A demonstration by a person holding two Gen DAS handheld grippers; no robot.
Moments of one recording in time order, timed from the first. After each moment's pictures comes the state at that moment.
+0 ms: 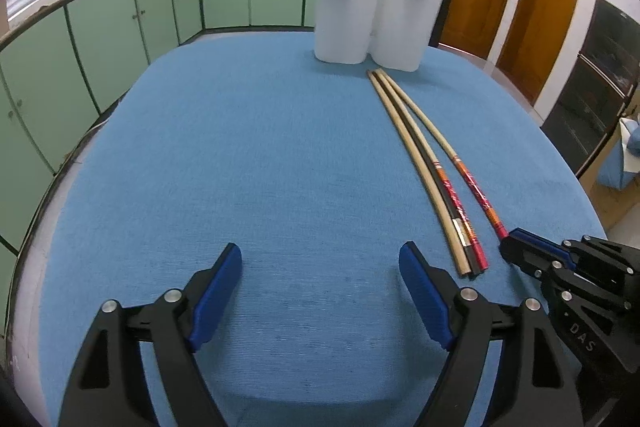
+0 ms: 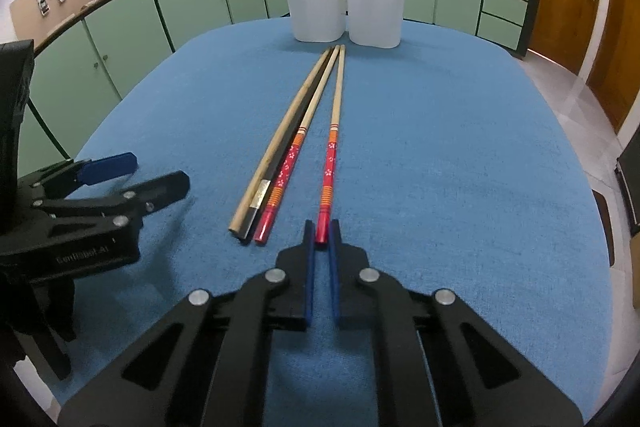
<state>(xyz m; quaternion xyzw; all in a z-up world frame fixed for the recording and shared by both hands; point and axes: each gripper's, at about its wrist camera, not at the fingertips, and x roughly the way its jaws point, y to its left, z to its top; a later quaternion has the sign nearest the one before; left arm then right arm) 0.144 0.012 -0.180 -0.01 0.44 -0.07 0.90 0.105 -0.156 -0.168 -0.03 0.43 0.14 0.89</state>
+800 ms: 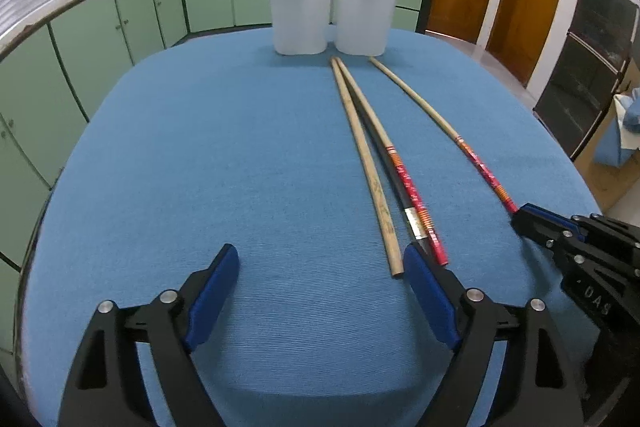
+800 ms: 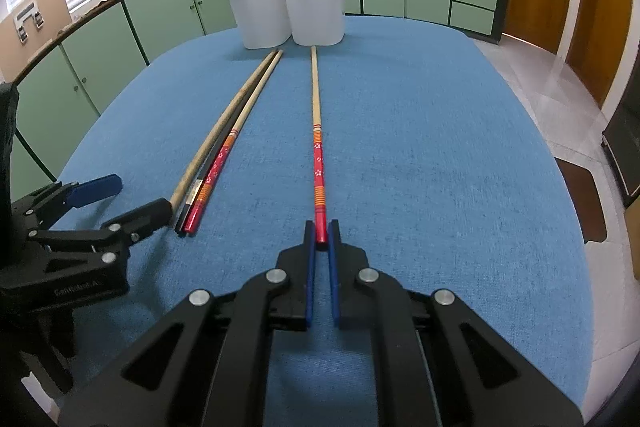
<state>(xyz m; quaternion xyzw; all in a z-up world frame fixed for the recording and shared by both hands) 0.141 -0.024 -0.182 0.03 0.44 -0.08 0.89 0.103 -0.201 -0.172 0.00 0.43 0.10 0.90</state>
